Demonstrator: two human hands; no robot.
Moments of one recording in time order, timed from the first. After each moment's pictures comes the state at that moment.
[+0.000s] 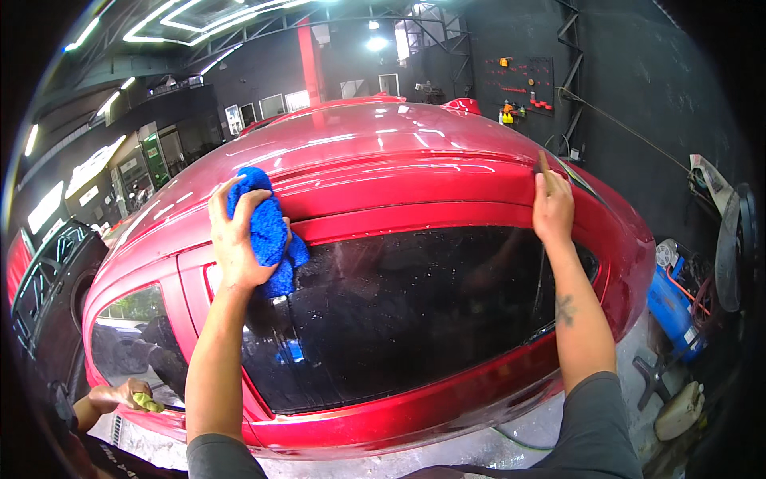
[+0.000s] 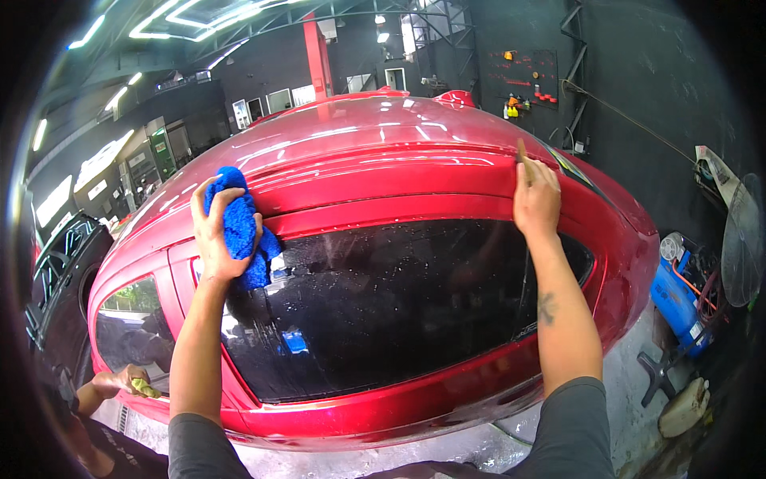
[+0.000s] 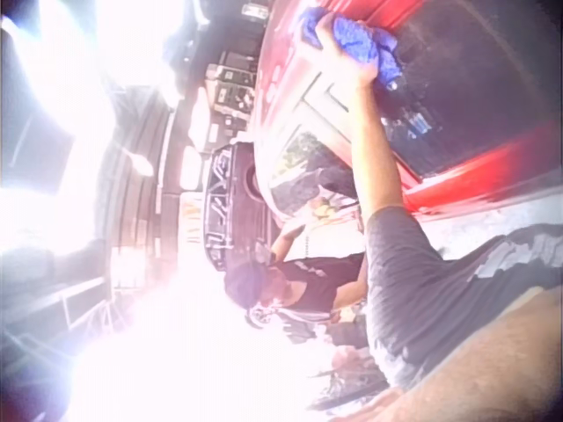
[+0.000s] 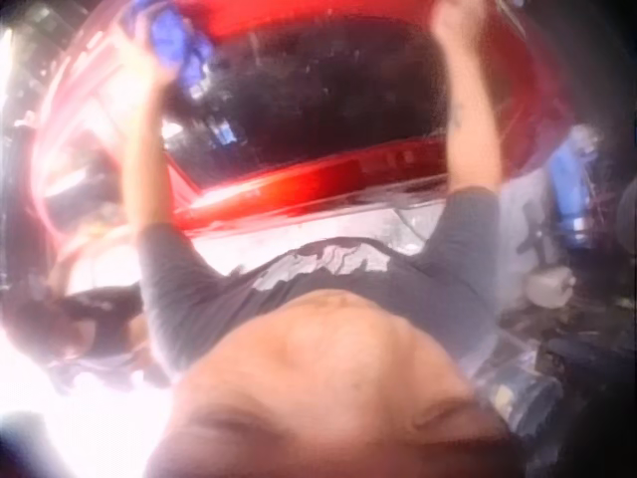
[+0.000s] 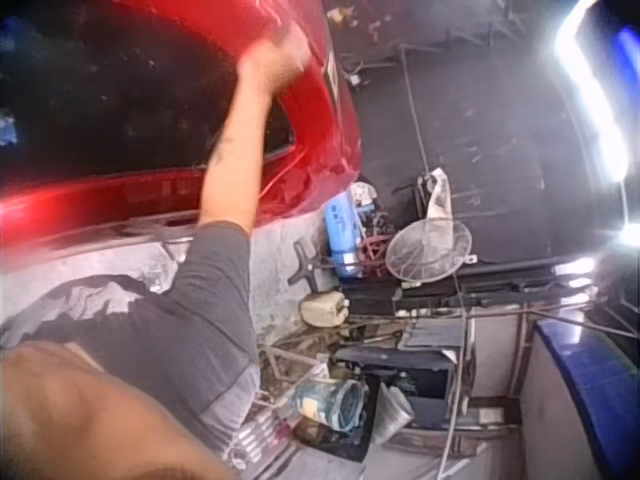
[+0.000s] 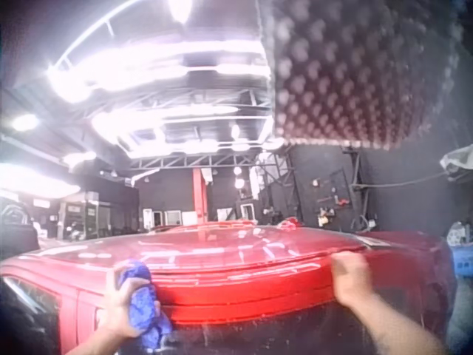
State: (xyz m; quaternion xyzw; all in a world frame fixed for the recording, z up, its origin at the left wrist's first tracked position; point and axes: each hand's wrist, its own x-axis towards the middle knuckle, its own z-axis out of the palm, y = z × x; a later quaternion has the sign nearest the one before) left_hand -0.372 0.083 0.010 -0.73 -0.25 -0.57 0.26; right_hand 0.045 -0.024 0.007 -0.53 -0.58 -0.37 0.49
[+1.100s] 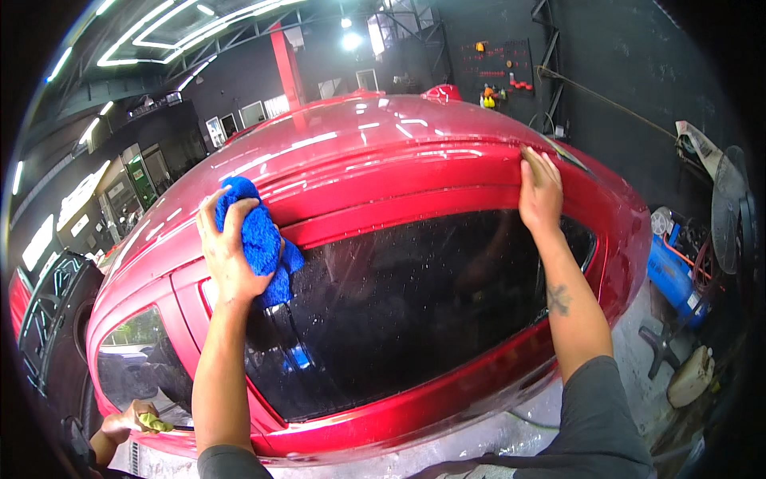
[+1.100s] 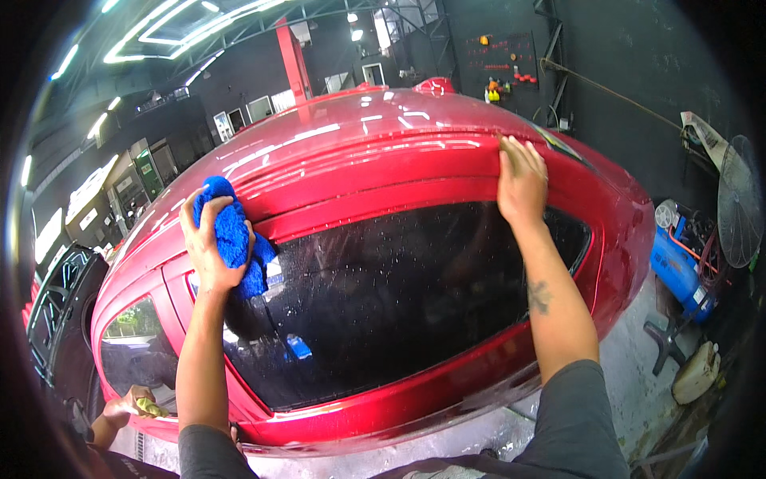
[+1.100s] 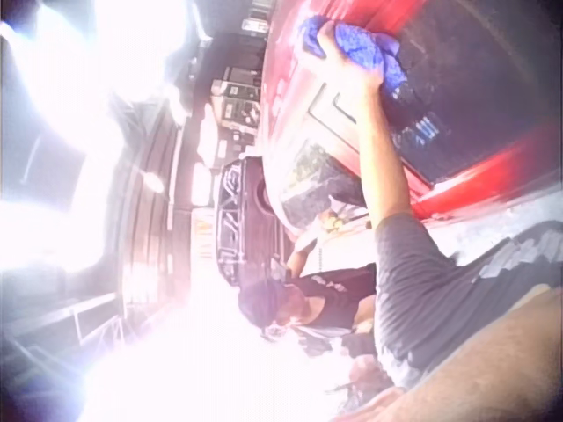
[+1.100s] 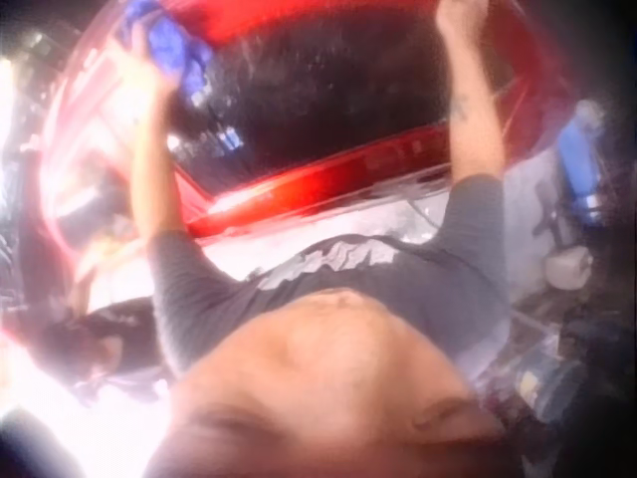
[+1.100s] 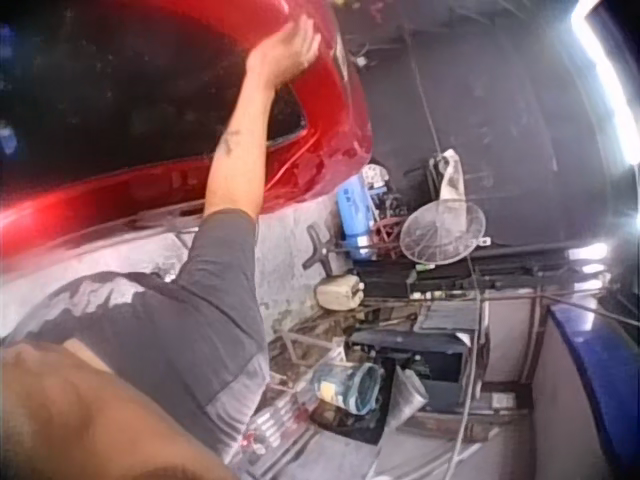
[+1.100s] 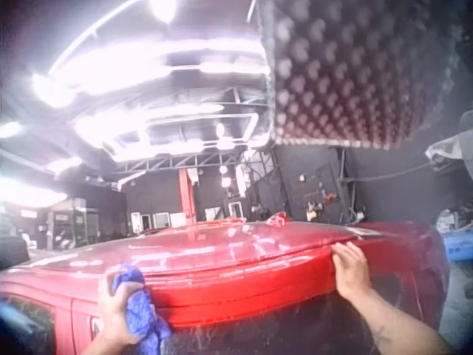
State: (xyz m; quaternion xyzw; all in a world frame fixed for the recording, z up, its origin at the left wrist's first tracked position) left_hand -0.361 0.084 0.013 -0.74 -0.23 -0.57 0.27; right_hand 0.155 -0.055 -0.048 -0.56 -0.43 -0.54 0.47
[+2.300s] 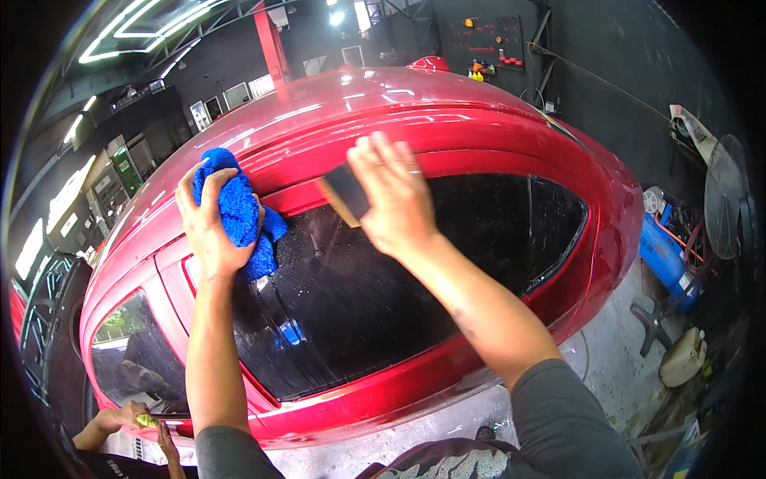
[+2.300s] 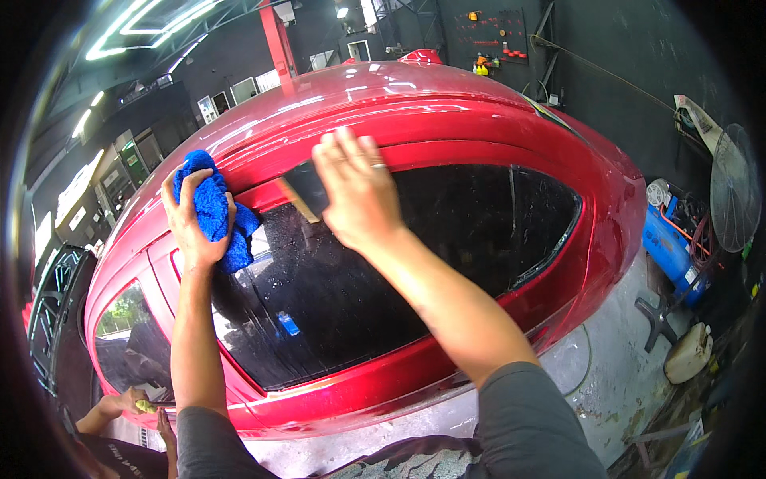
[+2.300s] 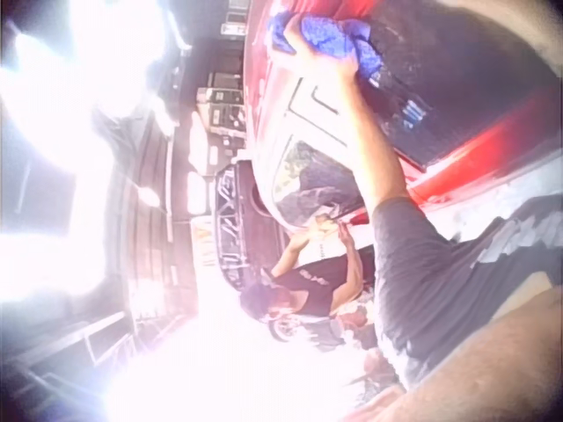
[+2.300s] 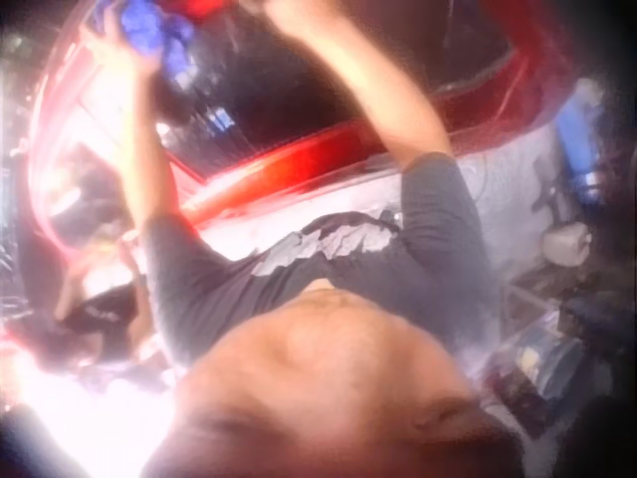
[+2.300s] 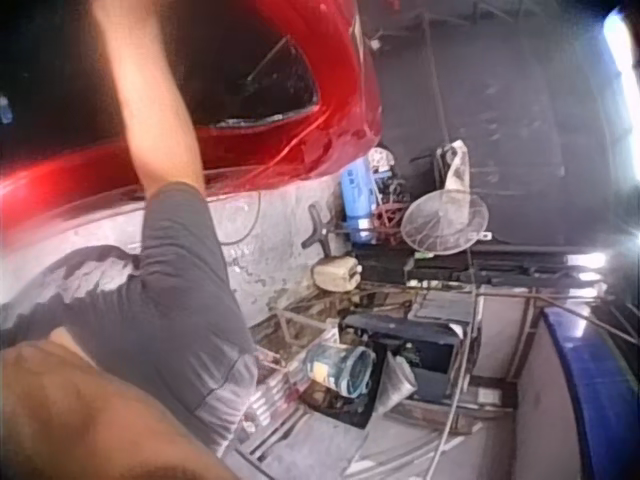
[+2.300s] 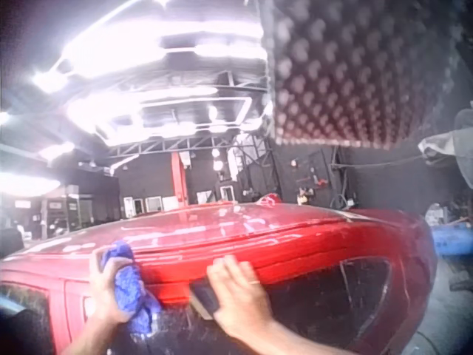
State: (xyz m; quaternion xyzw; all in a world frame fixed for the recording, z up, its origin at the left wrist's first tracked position) left_hand -0.380 0.086 0.002 -0.74 -0.24 -0.57 0.27; right_hand -0.101 0.010 -0.062 -0.44 -0.63 -0.40 0.50
